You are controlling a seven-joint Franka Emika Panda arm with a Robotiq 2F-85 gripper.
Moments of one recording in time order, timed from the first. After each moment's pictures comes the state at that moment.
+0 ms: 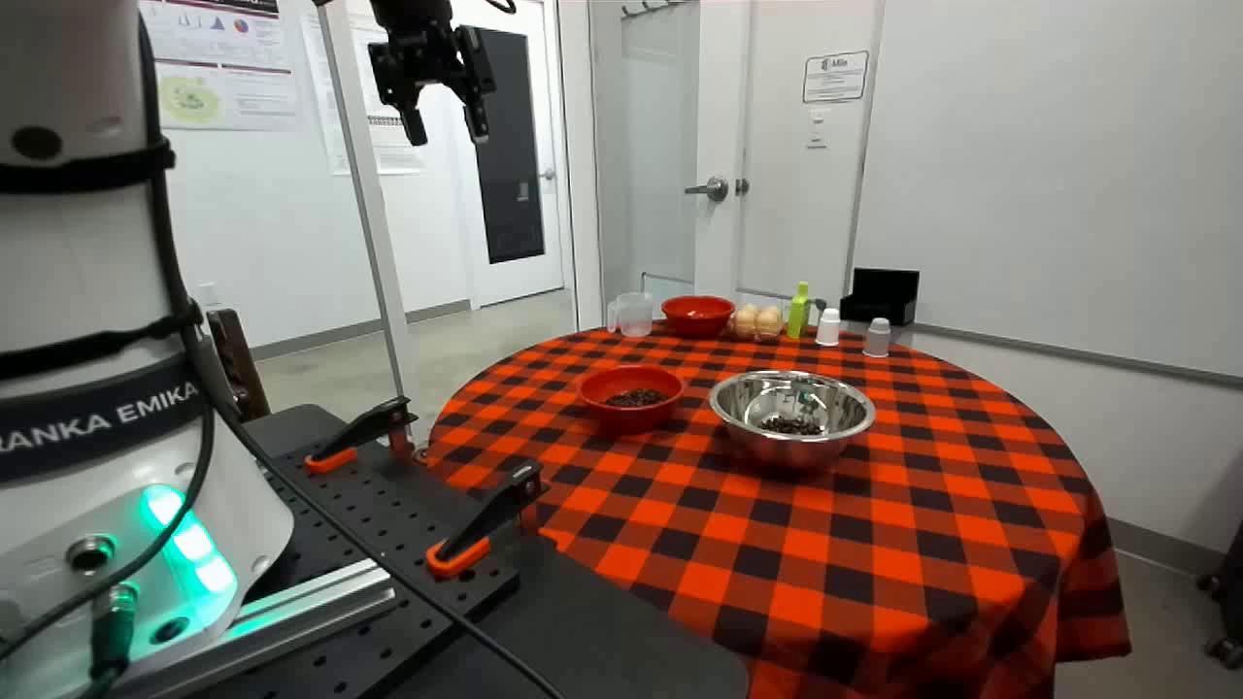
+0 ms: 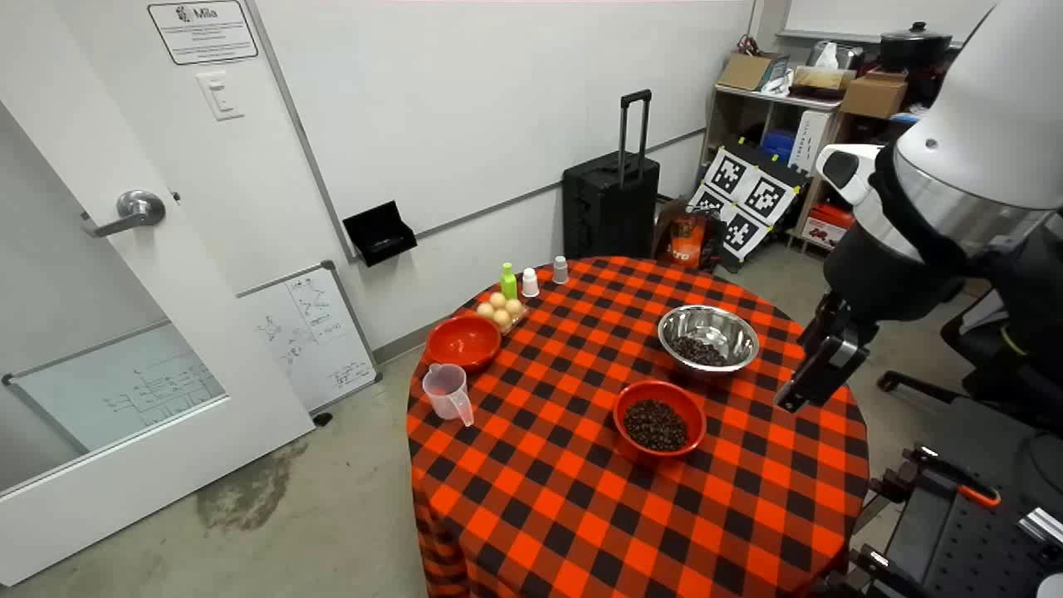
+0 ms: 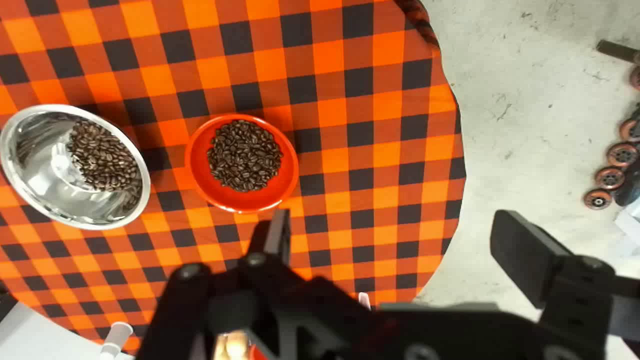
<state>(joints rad) 0.19 -0.66 0.22 -2.77 0.11 2.32 0.13</state>
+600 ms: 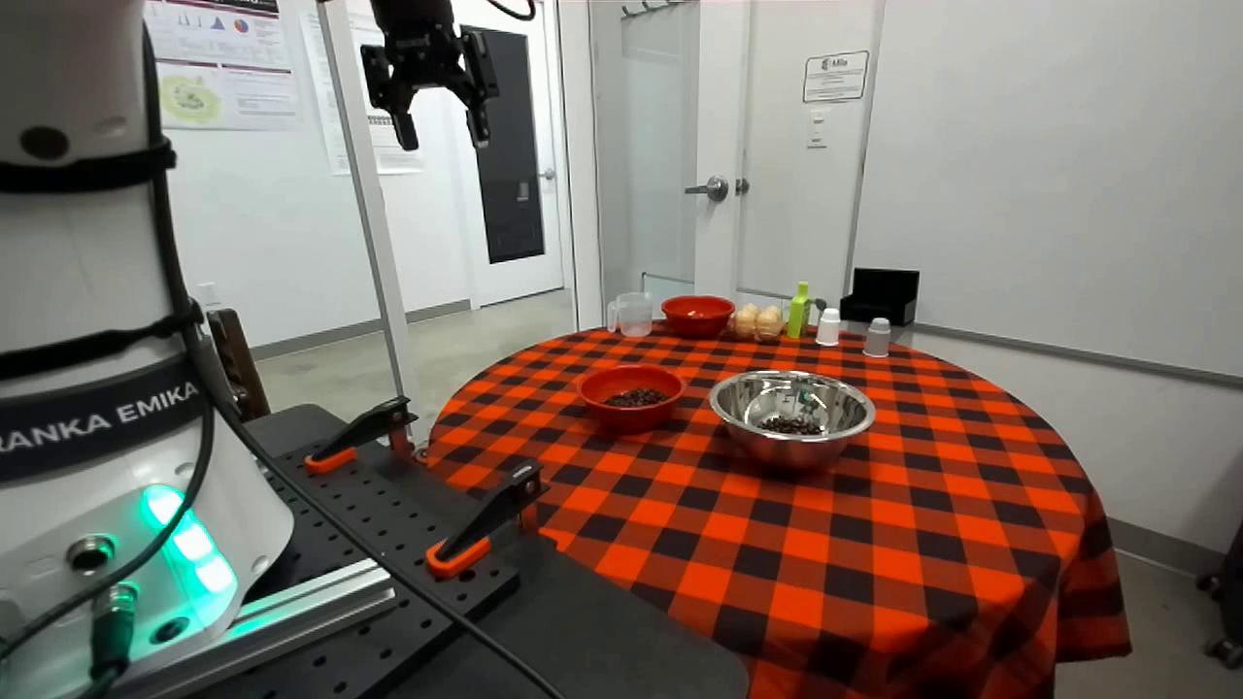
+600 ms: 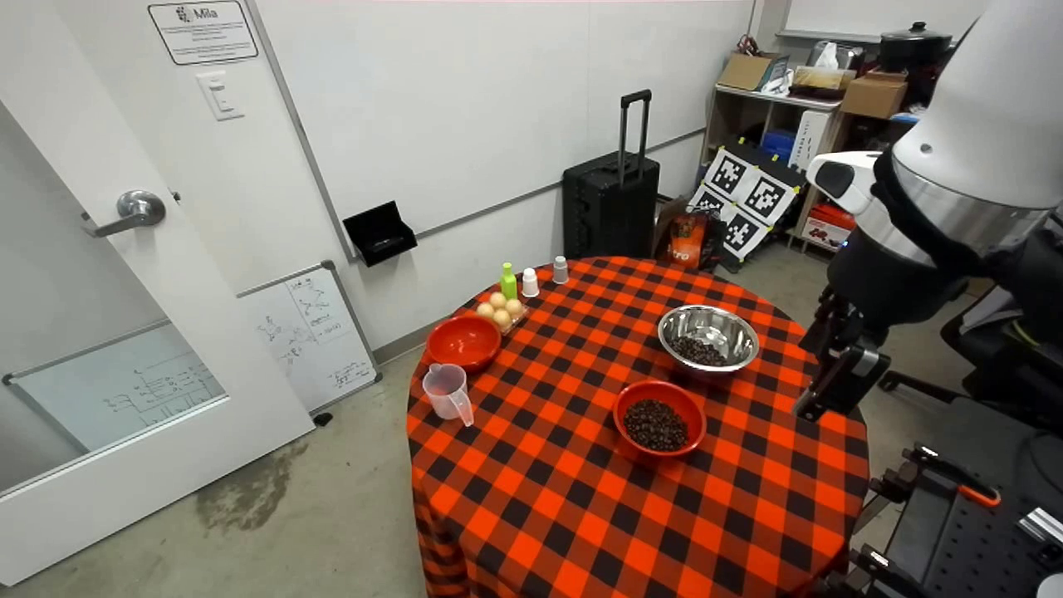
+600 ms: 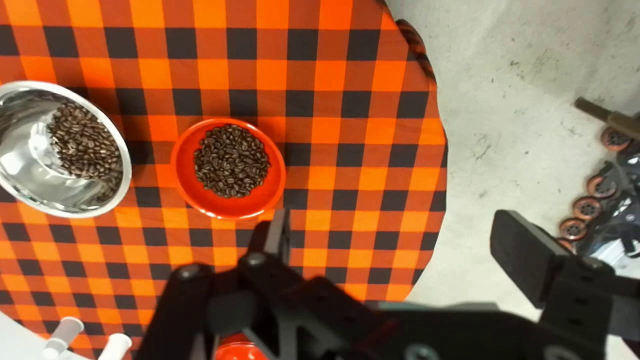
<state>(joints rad) 0.23 -0.66 0.17 -2.77 0.10 2.28 -0.03</state>
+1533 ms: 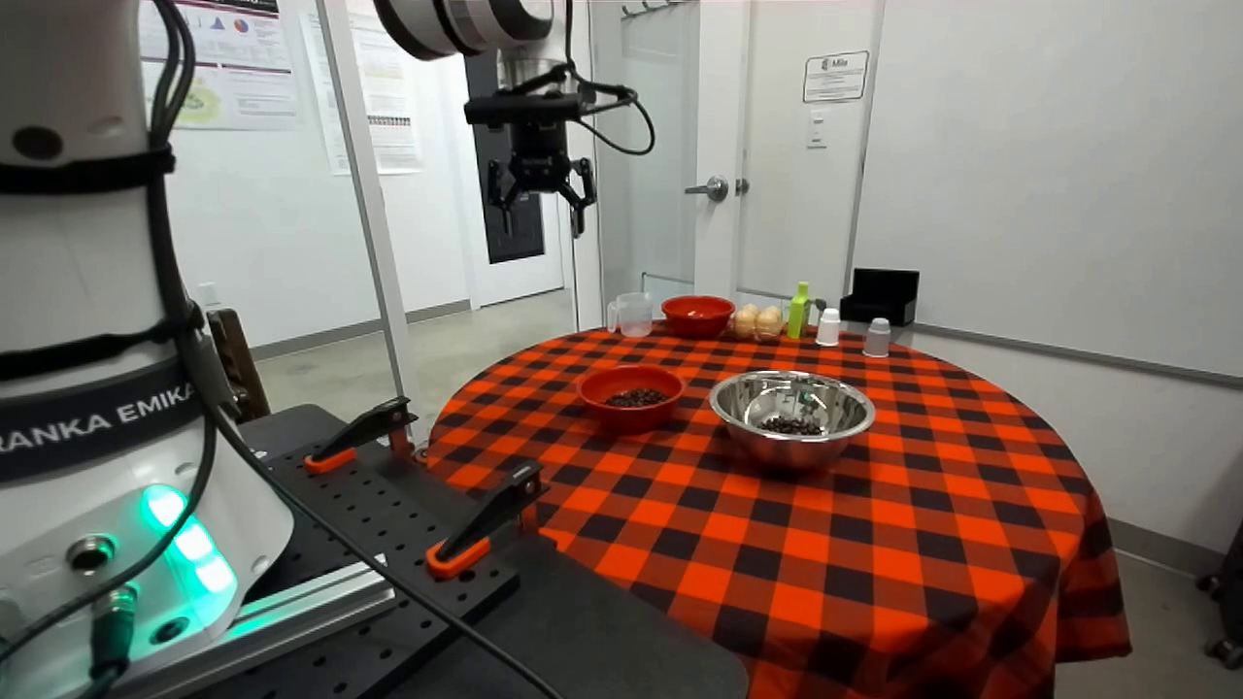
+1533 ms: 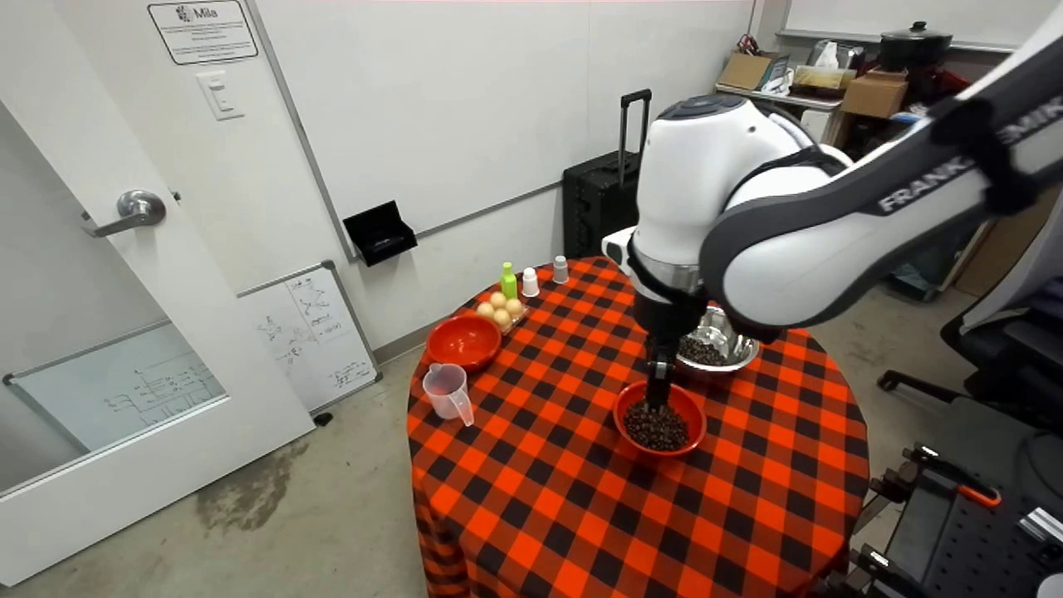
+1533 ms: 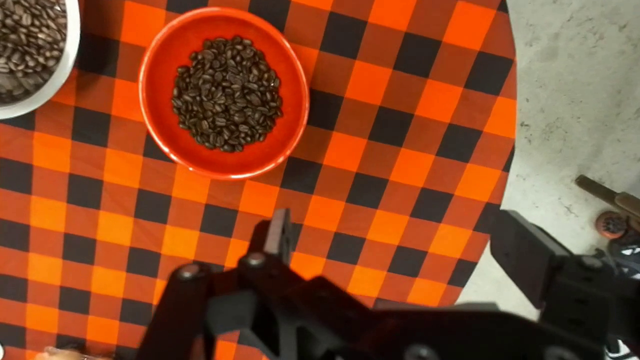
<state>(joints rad) 0.19 0.12 0.10 -2.31 -0.04 2.43 -0.24</state>
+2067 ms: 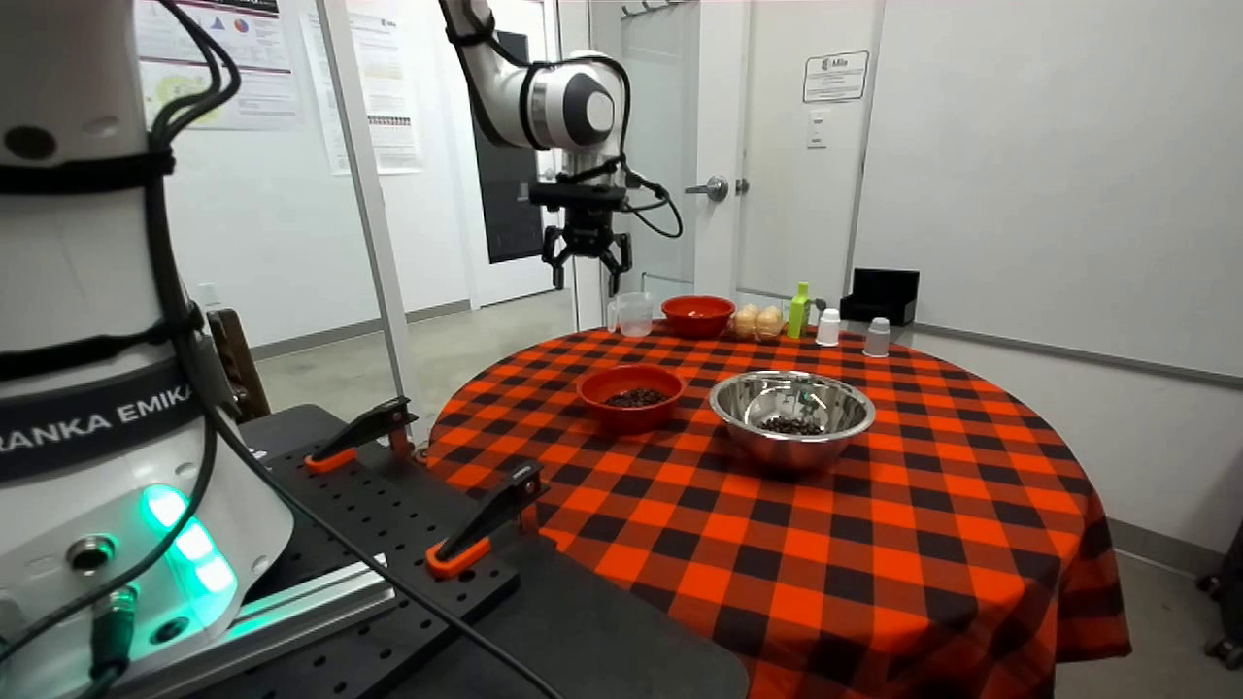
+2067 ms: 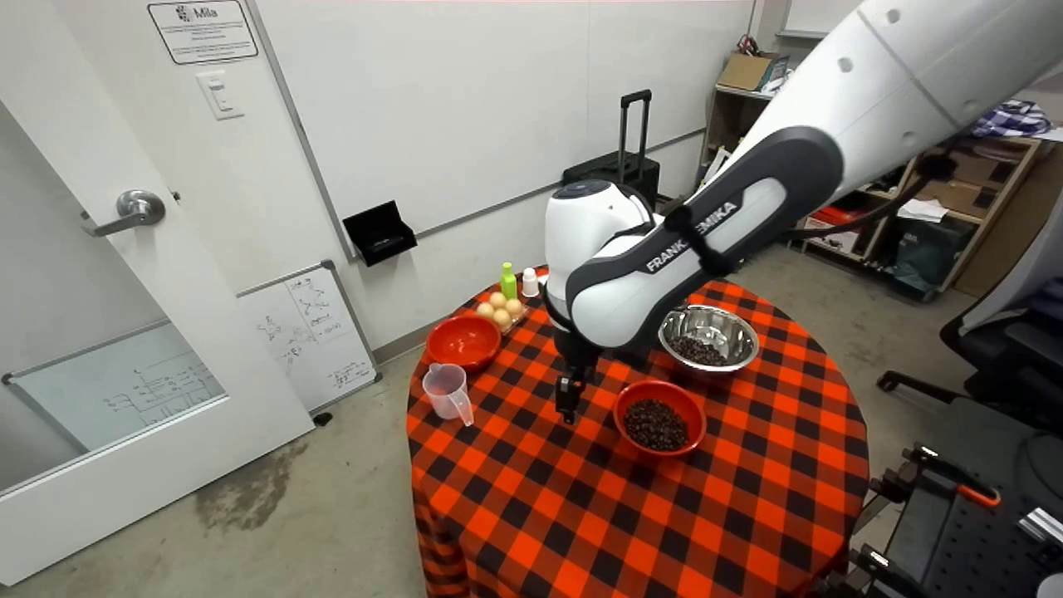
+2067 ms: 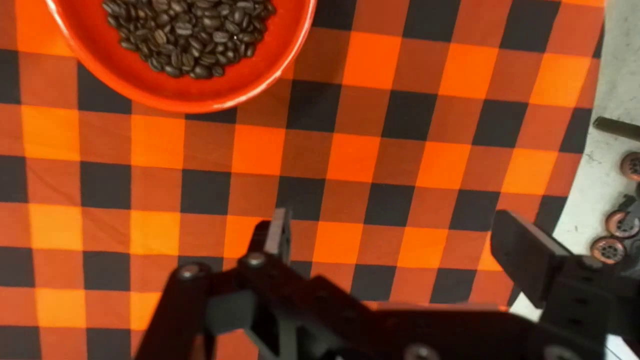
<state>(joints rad) 0.16 0.60 0.11 -1.87 -0.01 2.43 -0.17</state>
